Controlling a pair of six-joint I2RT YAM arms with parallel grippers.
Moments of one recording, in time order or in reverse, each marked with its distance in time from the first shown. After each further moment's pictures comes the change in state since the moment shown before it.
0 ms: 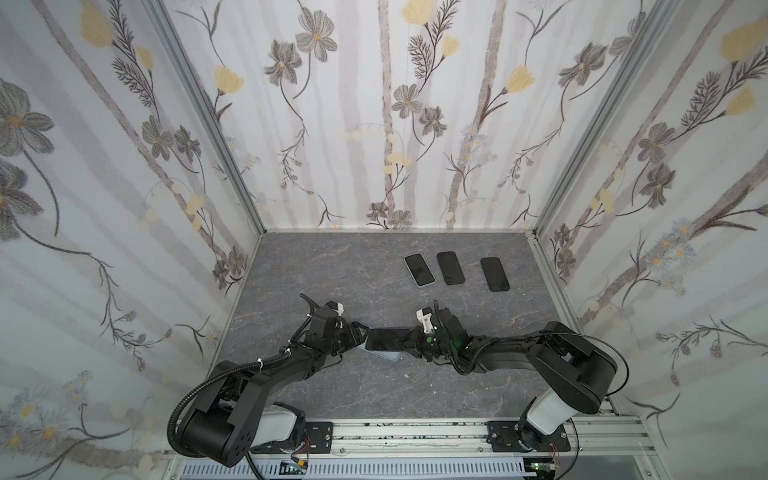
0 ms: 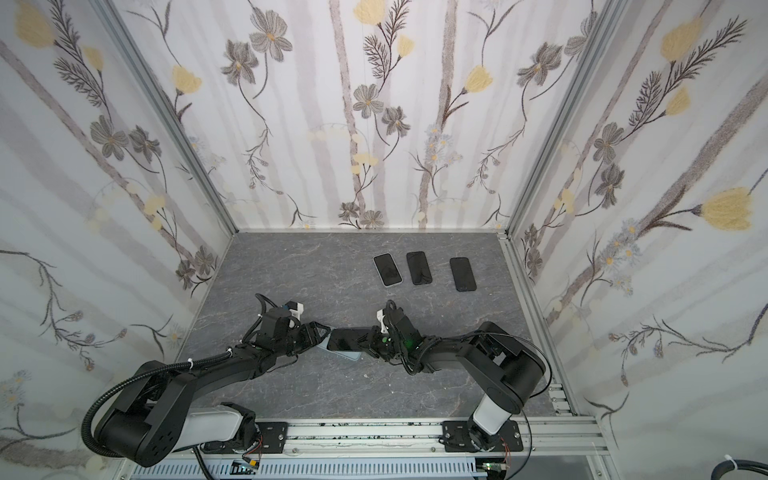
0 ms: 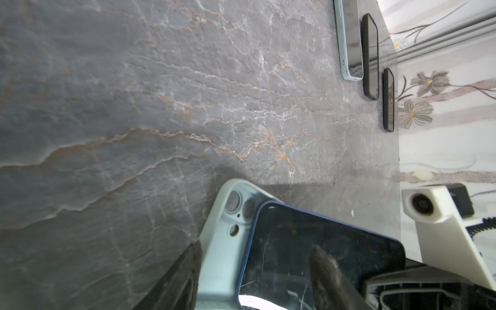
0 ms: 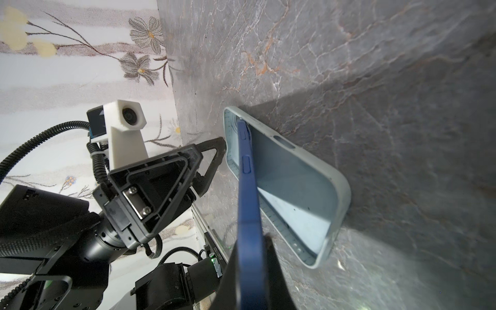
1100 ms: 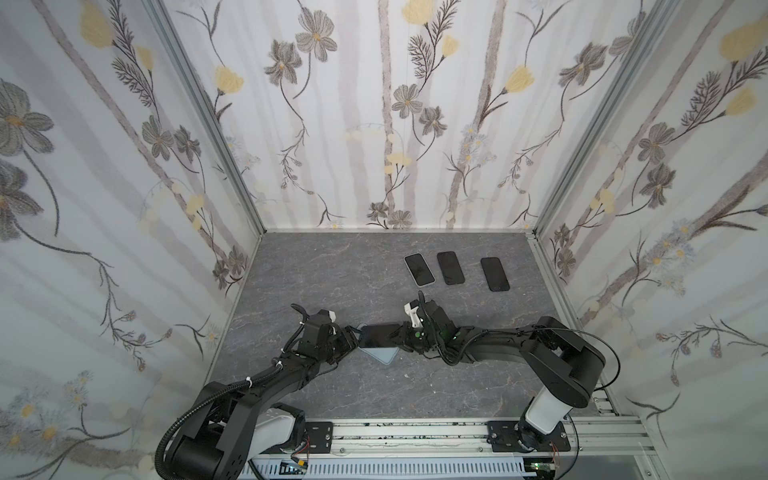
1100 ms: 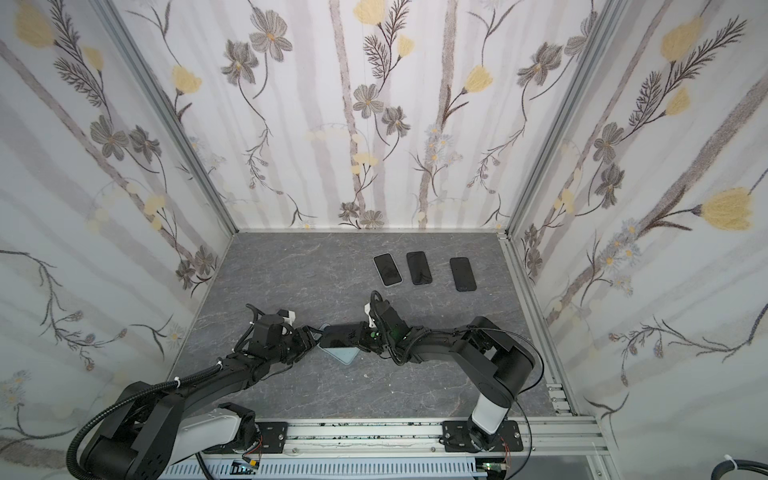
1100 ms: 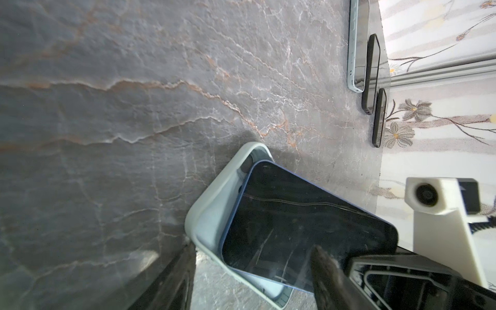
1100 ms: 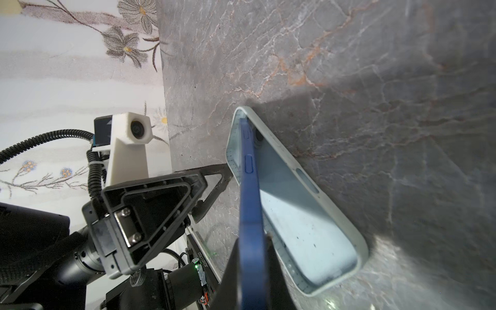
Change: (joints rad) left arm 0.038 -0.140 -0.055 -0.071 0.017 -0.146; right arm 0.029 0.058 0.150 -0.142 0.017 -0.127
